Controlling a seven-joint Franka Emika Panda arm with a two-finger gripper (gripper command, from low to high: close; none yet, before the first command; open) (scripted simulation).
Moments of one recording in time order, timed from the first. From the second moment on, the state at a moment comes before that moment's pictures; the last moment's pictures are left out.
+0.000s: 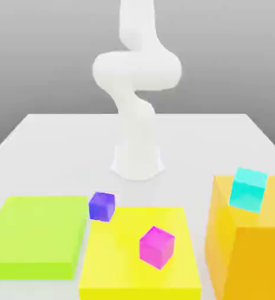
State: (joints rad) arm 0.01 -0.73 0.08 -2.33 -0.02 2.29 0.84
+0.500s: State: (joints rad) arm 0.12 -0.19 0.56 -2.60 -0.20 2.33 1.24
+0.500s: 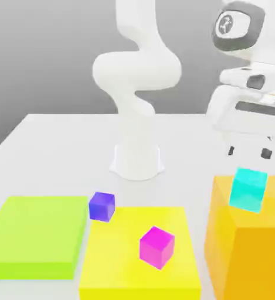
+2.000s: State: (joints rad) arm 0.24 0.00 0.47 -2.75 -0.09 2.60 1.50
